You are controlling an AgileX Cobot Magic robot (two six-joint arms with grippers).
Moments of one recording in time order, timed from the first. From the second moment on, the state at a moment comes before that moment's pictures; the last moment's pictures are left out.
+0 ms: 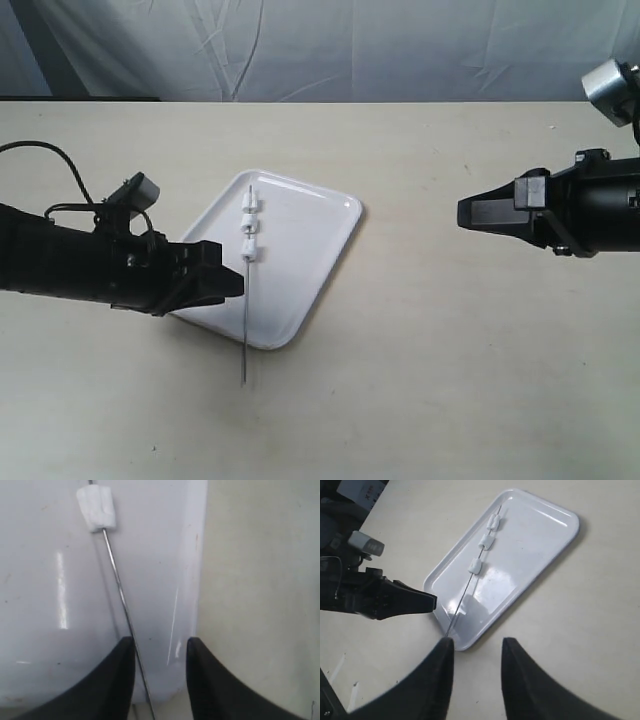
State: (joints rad) left arm -0.21 1.78 -0.62 -1.73 0.68 1.36; right arm -0.01 1.30 -0.58 -1.74 -0.87 1.91
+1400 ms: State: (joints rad) left arm -0.40 1.77 -0.95 -0.44 0.50 0.09; right arm -0.01 1.30 -0.58 -1.71 -0.87 1.90
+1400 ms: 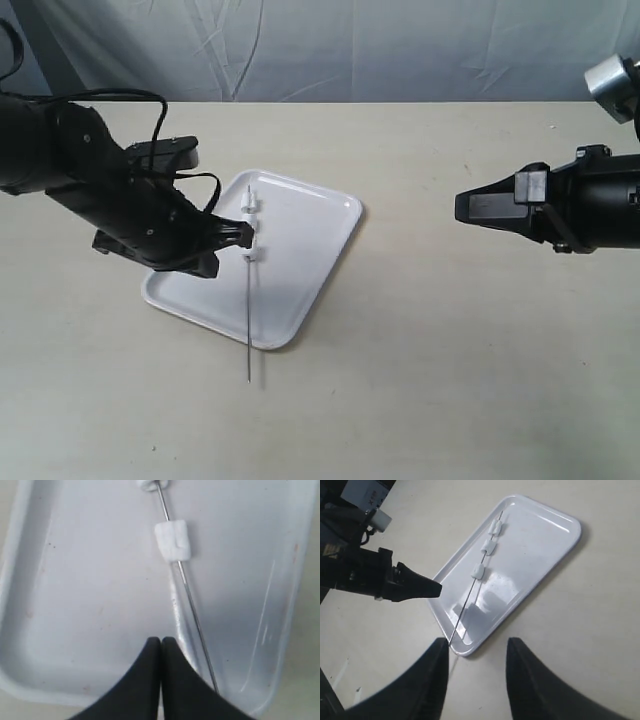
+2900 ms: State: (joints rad) left arm -0.55 1.97 -1.13 -0.26 0.63 -0.32; right arm -0.01 1.30 -0.58 -1.71 -0.91 1.90
